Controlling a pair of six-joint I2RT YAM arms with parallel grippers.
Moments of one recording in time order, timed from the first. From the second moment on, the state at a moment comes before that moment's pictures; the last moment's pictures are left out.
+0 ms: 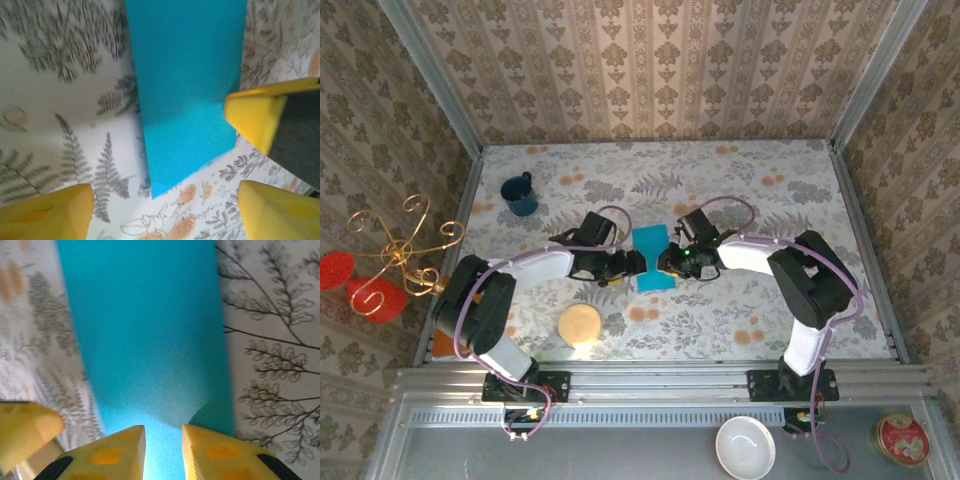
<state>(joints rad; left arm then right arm) -0.62 1.59 0.84 -0.32 0.46 -0.73 0.54 1.82 0.96 -0.18 -0.40 0.83</state>
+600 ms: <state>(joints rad) -0.65 1.64 0.82 -0.25 0.47 -0.83 0.53 1.84 0.93 -0.06 -0.43 0.94</state>
